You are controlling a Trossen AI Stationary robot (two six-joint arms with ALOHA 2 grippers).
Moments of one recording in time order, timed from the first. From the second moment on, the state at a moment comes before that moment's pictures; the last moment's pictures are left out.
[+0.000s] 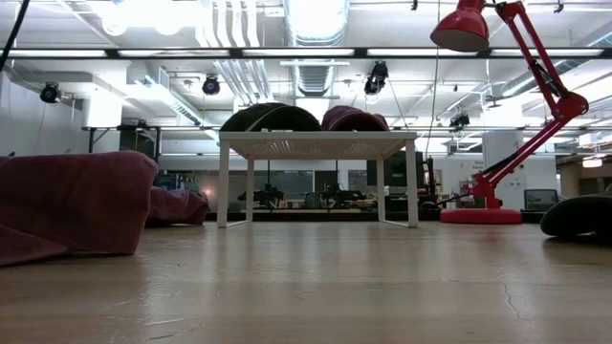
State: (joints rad) left arm -0.28 1.47 1.29 0.44 0.19 -0.68; right arm 0.81 1.64 2.11 -0.68 0.82 0.12
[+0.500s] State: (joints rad) left arm -0.21 1.21 1.29 0.13 0.24 -0.62; right arm 0.81 1.53 2.11 -0.84 0.80 0.16
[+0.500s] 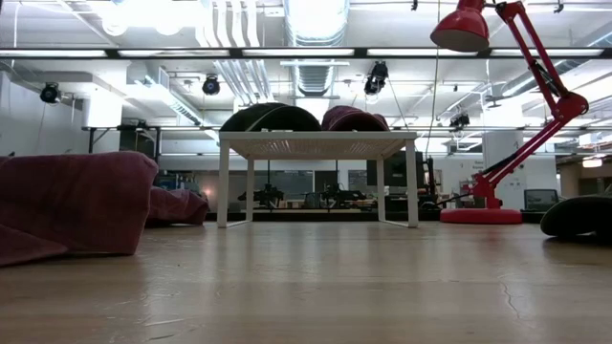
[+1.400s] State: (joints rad) left arm -0.15 0.93 1.14 0.50 -0.50 0.02; right arm 0.24 1.50 2.08 -0.85 0.49 0.22
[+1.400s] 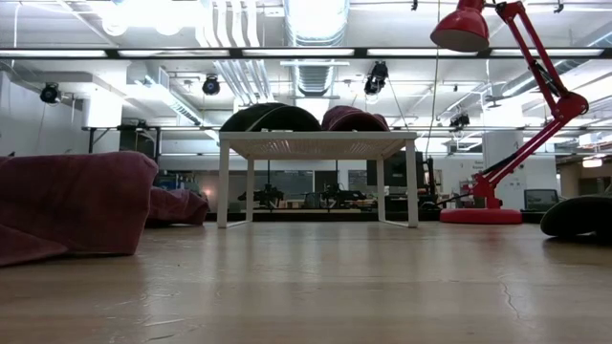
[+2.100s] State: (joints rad) left arm -0.13 1.08 0.85 1.34 -0.41 0.05; right arm -0.15 1.77 2.04 -0.22 -0.27 0.13
